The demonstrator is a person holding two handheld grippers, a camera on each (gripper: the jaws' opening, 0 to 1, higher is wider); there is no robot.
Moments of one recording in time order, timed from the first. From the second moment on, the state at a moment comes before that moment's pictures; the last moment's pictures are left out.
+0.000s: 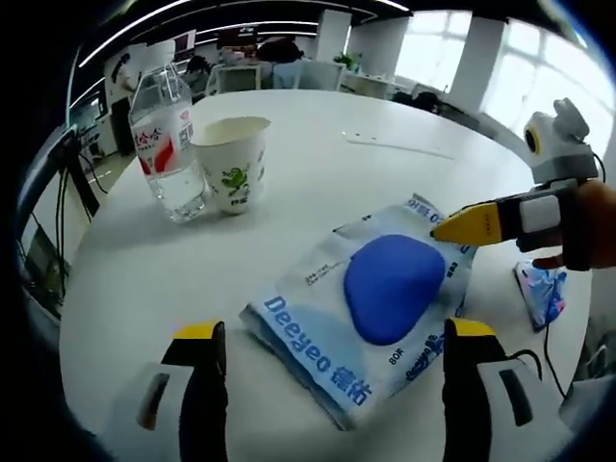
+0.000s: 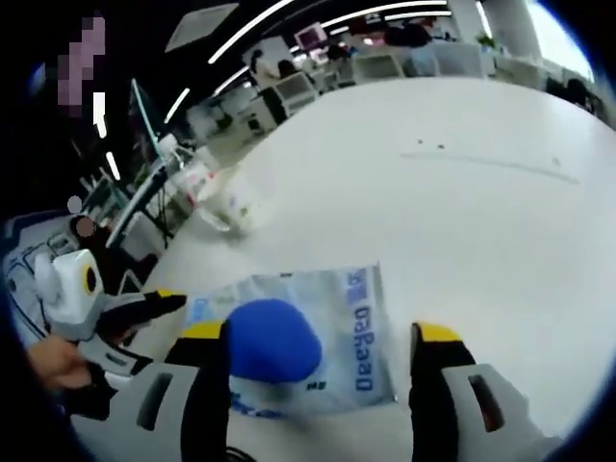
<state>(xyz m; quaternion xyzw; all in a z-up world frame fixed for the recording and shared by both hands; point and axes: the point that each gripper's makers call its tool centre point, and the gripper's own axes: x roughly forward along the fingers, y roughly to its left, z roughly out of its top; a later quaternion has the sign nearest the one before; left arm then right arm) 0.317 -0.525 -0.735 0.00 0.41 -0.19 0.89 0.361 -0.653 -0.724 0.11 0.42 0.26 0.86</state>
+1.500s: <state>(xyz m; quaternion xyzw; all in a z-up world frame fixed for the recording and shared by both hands) 0.314 -0.505 -0.739 -0.03 0.37 -0.10 0.92 0.340 -0.672 -0.736 0.08 0.42 0.22 0.88</state>
